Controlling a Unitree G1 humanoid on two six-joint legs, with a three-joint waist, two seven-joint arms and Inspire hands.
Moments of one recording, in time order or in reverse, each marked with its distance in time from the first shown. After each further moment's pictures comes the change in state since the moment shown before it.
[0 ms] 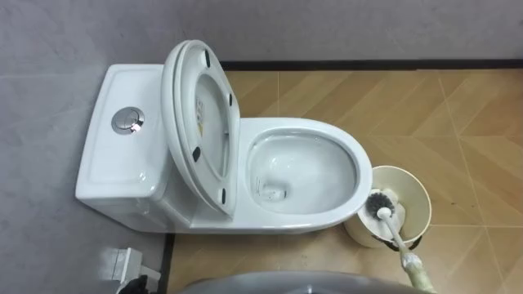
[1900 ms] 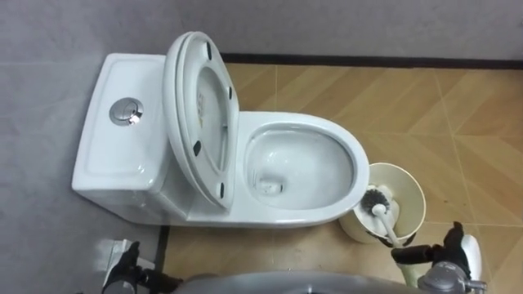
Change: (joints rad) left arm -0.040 0.030 0.001 -0.058 0.038 -0.143 0.044; right arm -0.068 -0.007 -0.079 -0.179 0.073 -0.262 -0.466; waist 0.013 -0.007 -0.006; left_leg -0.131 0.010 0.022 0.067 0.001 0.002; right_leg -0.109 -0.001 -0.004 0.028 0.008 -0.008
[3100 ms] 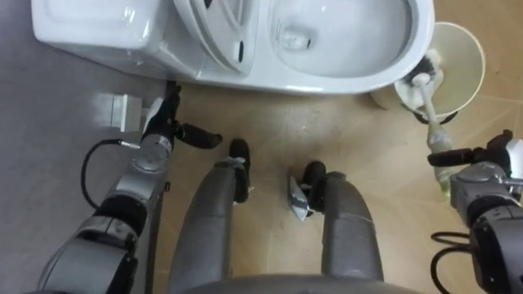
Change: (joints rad) left arm -0.494 0.025 -0.292 -0.116 -0.236 -0.021 0.027; right arm -0.497 -0.203 0.162 0.254 0.265 0.066 0.011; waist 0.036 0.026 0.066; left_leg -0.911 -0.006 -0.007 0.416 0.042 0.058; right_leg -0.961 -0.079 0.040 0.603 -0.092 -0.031
